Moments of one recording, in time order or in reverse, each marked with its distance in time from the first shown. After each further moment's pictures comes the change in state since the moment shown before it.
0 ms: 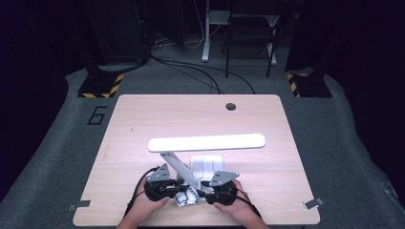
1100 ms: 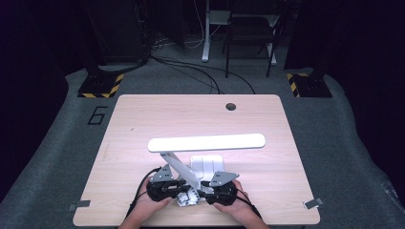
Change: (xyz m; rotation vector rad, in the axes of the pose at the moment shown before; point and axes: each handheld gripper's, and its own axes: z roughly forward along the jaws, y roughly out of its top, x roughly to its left) left arm -0.002 0.000 0.002 -0.020 -0.003 0.006; right arm 0.000 0.000 0.001 -0.008 0.003 -0.007
